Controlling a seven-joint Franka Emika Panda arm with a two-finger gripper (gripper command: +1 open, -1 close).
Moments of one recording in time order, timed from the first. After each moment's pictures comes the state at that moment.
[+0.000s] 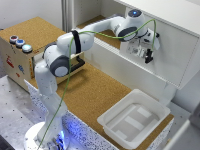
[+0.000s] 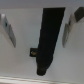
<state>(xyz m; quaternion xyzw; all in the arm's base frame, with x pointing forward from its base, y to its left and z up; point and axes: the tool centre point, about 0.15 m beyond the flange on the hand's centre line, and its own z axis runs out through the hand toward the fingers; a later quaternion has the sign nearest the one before) 0.553 -0.296 0.594 0.97 0.03 0.23 0.10</state>
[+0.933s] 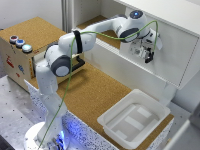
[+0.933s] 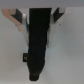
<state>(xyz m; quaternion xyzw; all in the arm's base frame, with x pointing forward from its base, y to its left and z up) 0.559 -0.303 0.599 0.96 0.01 0.26 0.08</state>
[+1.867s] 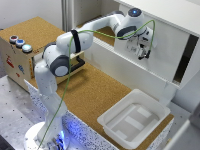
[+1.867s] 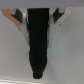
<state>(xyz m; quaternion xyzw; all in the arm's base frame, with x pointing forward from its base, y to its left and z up) 0.557 -0.217 0.596 0.97 0.07 0.24 0.02</state>
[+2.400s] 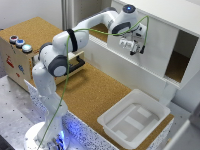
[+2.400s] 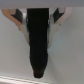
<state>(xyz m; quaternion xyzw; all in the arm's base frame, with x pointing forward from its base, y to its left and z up) 0.556 -0.159 0.595 0.97 0.11 0.23 0.00</state>
